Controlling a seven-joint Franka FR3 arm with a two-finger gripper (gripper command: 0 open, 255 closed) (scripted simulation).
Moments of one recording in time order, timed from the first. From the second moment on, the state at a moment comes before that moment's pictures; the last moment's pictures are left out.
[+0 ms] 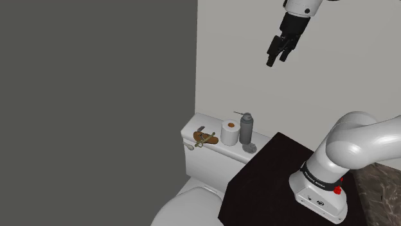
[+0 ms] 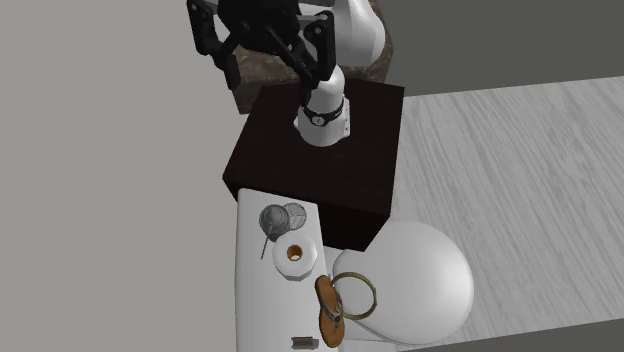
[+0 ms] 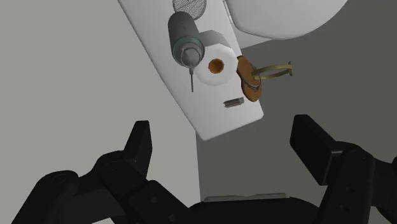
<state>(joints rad) 0.00 -0.80 -0.02 -2.27 -0.01 1.58 0.05</state>
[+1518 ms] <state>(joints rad) 0.02 -0.30 -0.08 -2.54 -0.04 2.19 -0.10</state>
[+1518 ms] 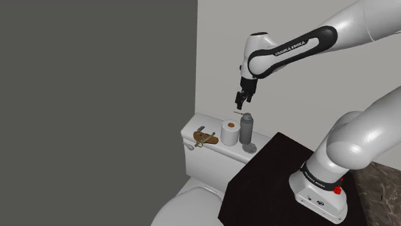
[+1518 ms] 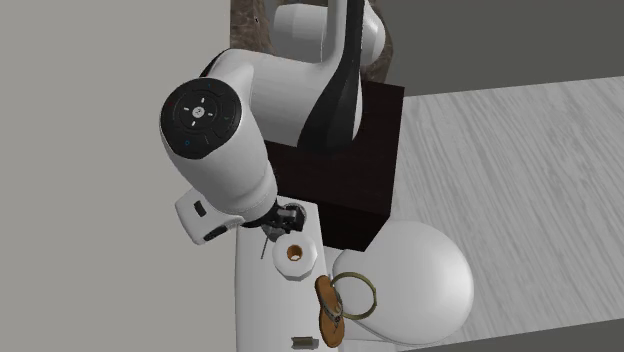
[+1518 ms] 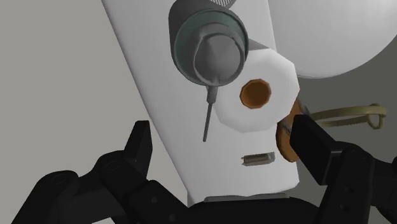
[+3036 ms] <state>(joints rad) 0.03 -0.16 -0.09 -2.57 -0.03 2.35 -0.11</state>
